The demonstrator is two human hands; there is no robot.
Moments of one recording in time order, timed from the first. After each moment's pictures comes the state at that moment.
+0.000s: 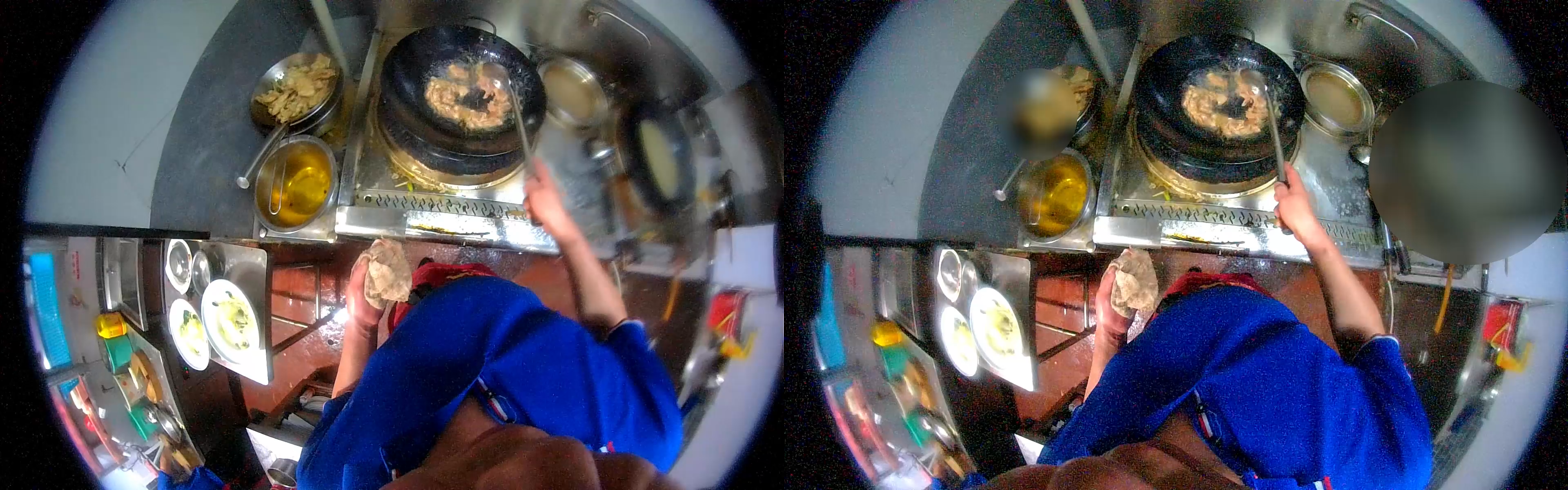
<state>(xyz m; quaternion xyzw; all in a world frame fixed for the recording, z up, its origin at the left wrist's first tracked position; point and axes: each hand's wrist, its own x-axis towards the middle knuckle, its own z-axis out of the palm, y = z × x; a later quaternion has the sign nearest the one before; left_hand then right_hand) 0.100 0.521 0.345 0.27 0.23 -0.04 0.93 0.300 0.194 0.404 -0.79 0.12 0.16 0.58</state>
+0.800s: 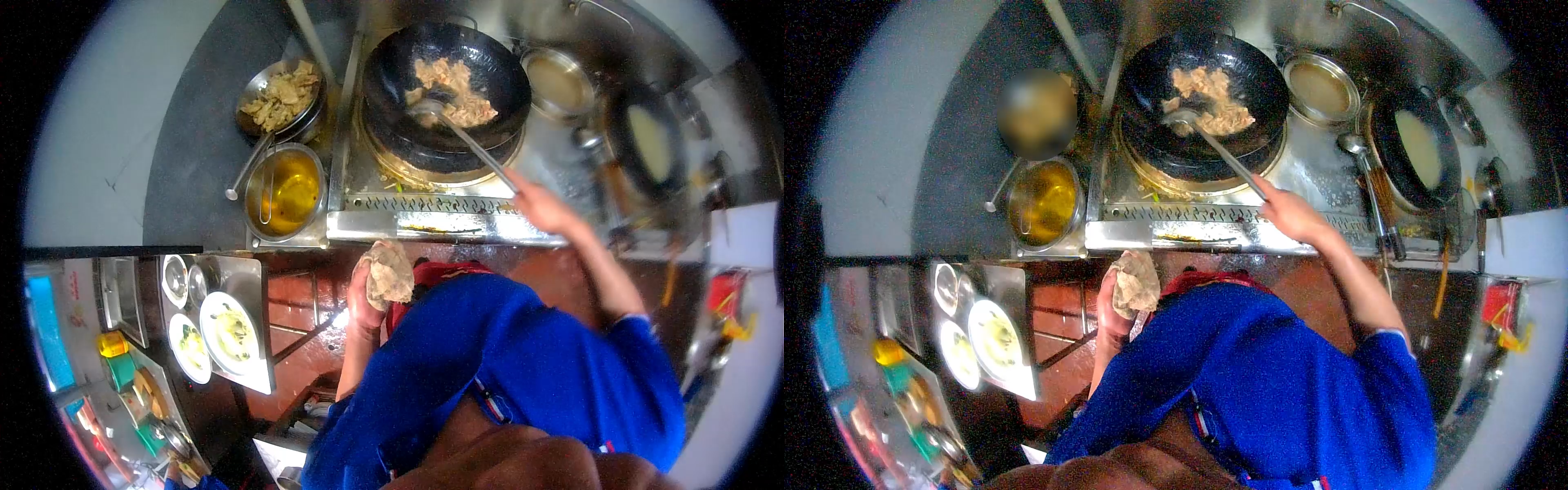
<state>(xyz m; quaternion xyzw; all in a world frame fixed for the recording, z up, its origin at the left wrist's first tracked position) 0.108 0.507 0.356 0.29 0.23 -0.05 0.93 0.294 0.161 0.421 -0.92 -0.24 0.18 0.25</state>
